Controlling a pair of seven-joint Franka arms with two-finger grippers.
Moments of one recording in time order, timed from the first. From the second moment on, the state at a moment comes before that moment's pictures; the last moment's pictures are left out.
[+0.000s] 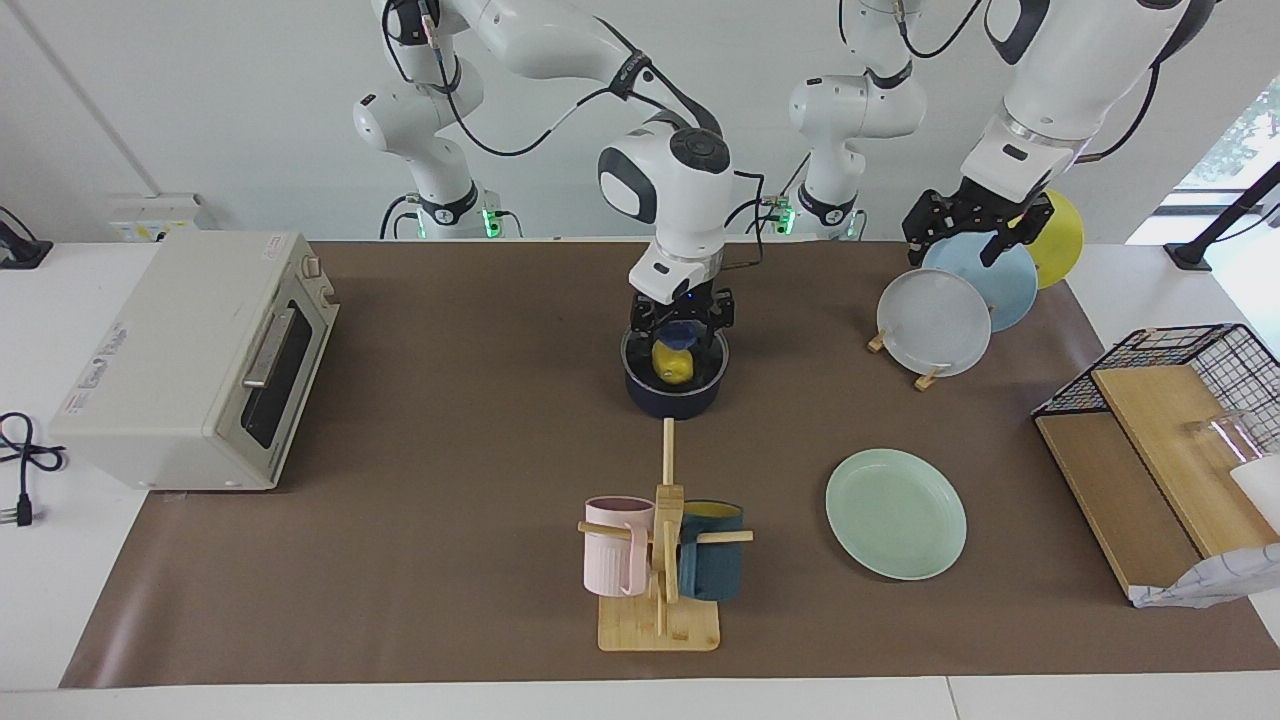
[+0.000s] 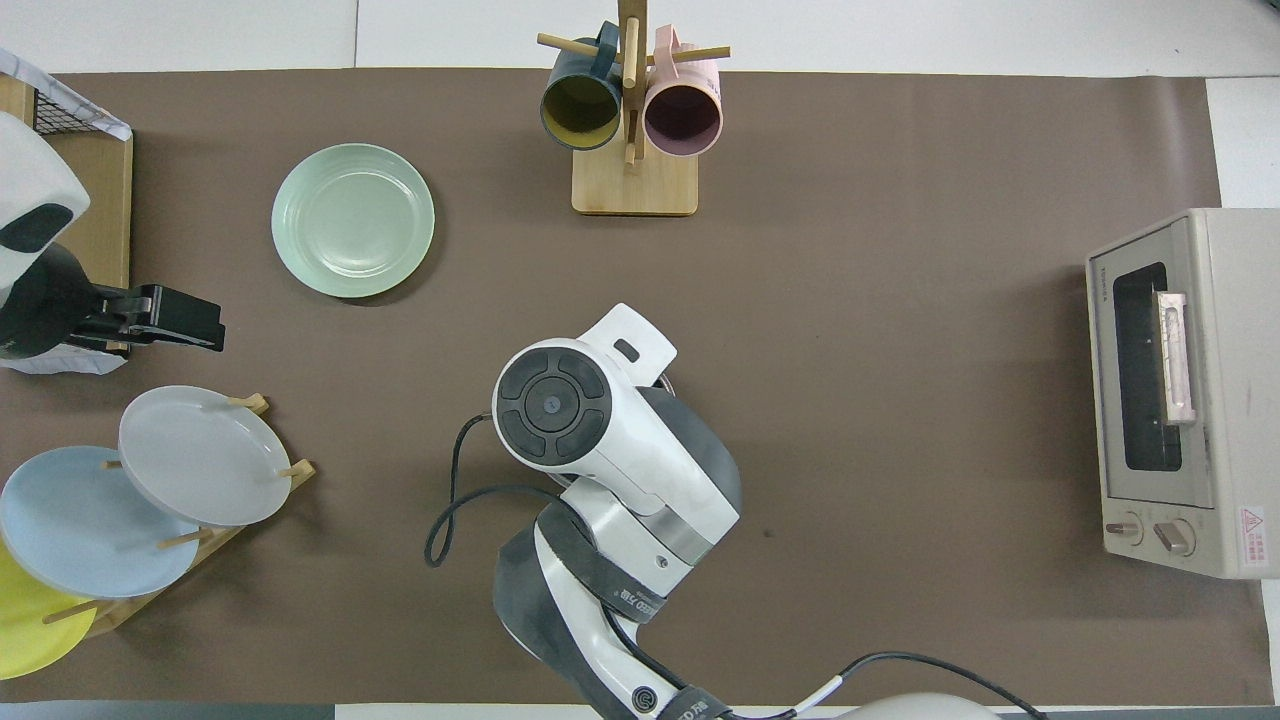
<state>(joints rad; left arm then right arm) -0.14 -0.05 -0.03 -1.62 -0.02 1.53 -0.07 0.77 0.36 -0.03 -1.67 -0.04 2.07 0.73</state>
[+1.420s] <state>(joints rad) -0.18 -0.05 -0.05 -1.63 -0.03 1.56 -0.14 0.49 0.30 -0.05 -1.53 -0.09 1.79 0.35</state>
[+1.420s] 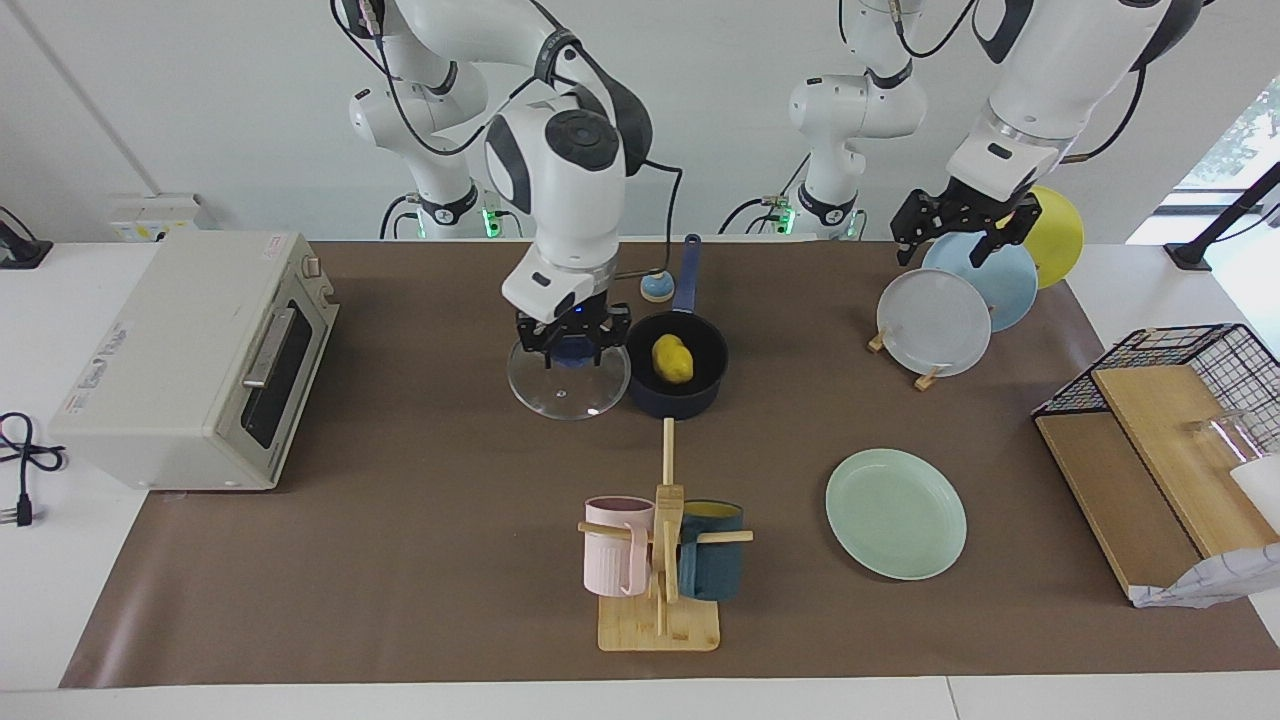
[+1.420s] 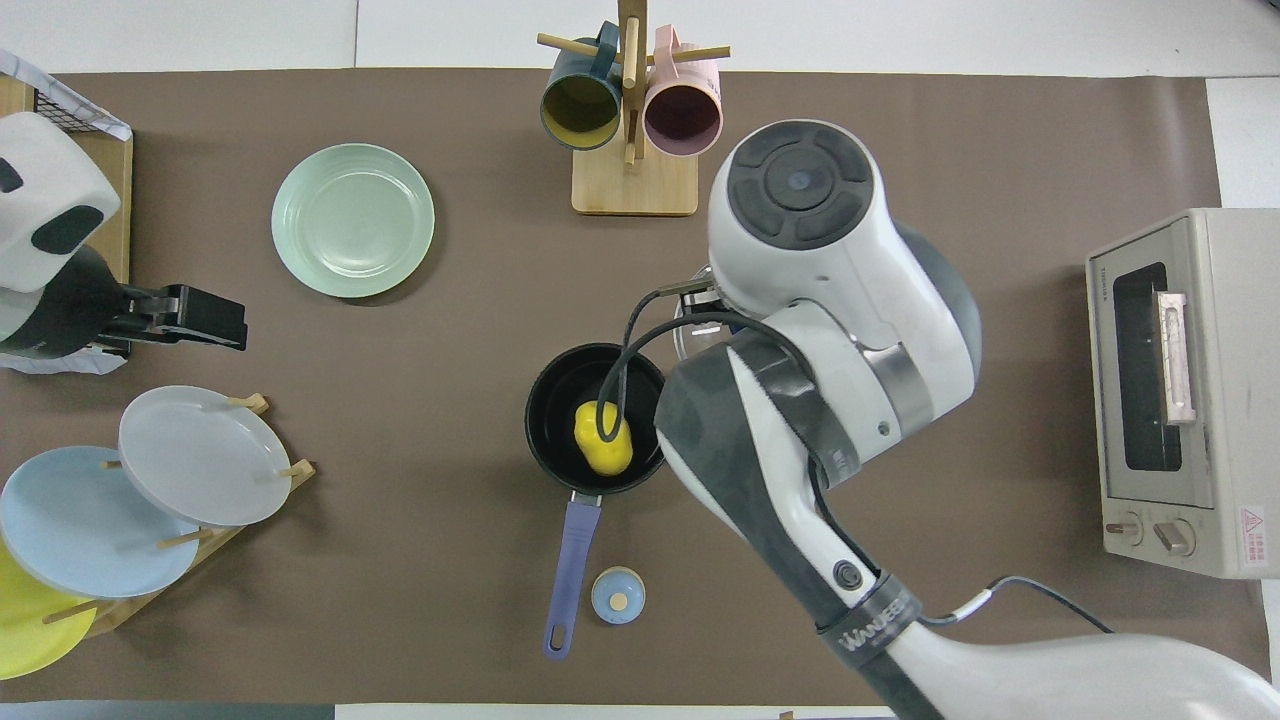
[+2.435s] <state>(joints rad) -0.53 0.29 -0.07 -1.76 -0.06 2.04 -0.61 0.18 0.13 -0.04 -2.14 -0.05 2.24 0.01</state>
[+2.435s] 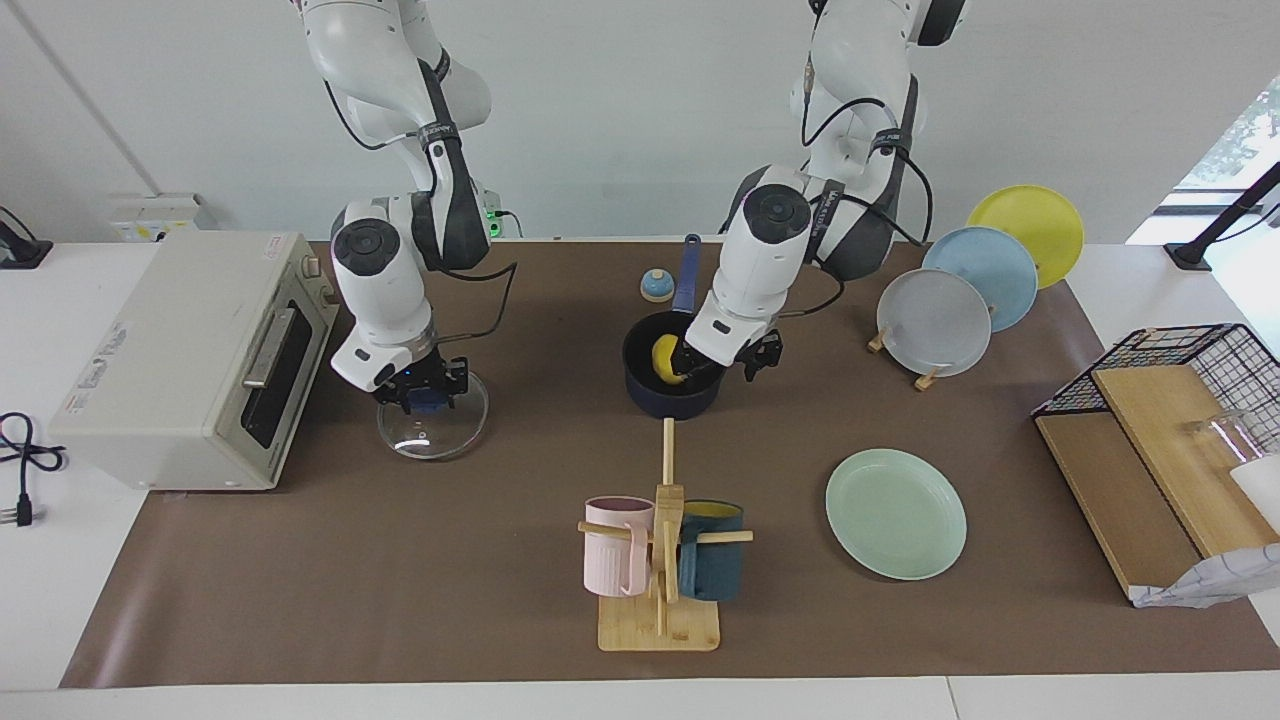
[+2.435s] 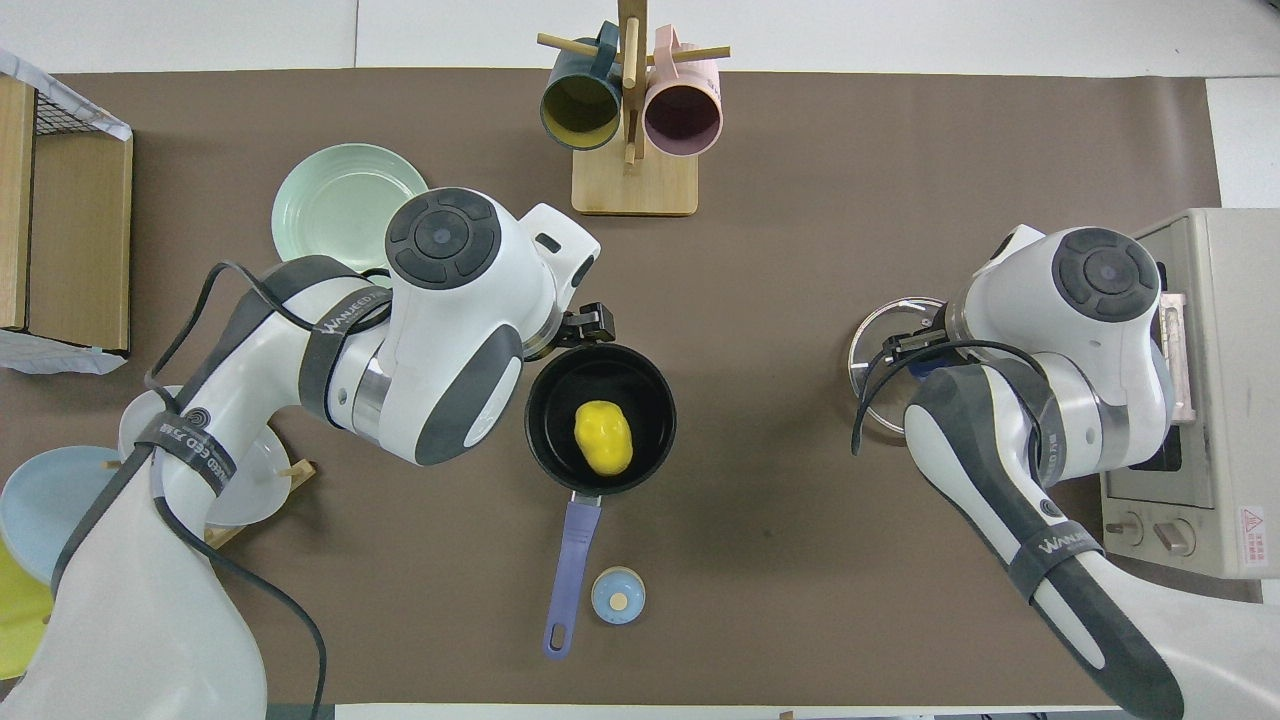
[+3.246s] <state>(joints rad) -0.61 0.28 -0.07 -1.86 -0.06 2.09 -0.74 0.17 0.08 -0.04 -2.21 -0.04 2.32 0.02</state>
